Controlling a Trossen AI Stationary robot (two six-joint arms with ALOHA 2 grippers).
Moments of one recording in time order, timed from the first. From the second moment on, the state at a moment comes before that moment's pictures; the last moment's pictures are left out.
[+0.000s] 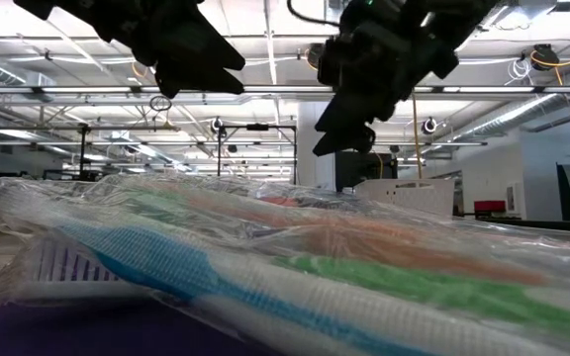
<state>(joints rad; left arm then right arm) -0.30 1.37 0.75 0.16 -0.32 -0.29 -0.12 1.57 0.92 -0.05 -0.34 0.23</state>
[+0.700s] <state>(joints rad) -0.30 1.37 0.75 0.19 -0.32 -0.30 0.49 1.62 0.88 0.09 0.12 0.54</state>
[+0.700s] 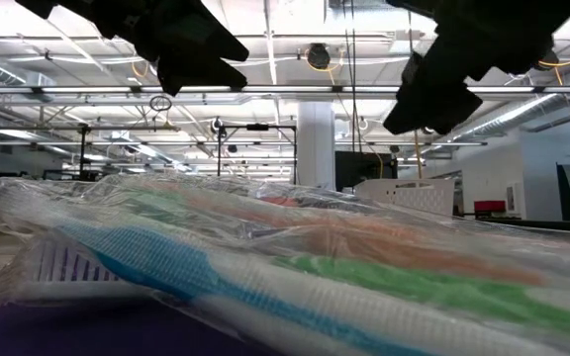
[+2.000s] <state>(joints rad) -0.30 1.37 0.75 0.19 -0.32 -0.31 0.59 1.91 0.88 0.38 0.14 0.73</state>
